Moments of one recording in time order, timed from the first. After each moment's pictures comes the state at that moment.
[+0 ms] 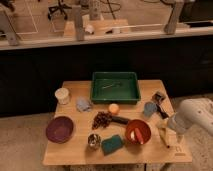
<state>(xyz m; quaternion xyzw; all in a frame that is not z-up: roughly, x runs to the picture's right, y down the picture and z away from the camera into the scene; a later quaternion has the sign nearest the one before) 0.347 0.248 0.781 -0.27 -0.19 -0.37 0.87</state>
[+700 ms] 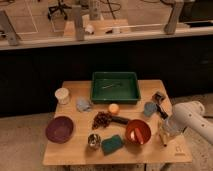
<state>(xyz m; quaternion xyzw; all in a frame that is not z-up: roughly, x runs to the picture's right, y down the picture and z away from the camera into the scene) 0.335 0.268 0.809 -0.27 -0.19 -0.41 0.85</state>
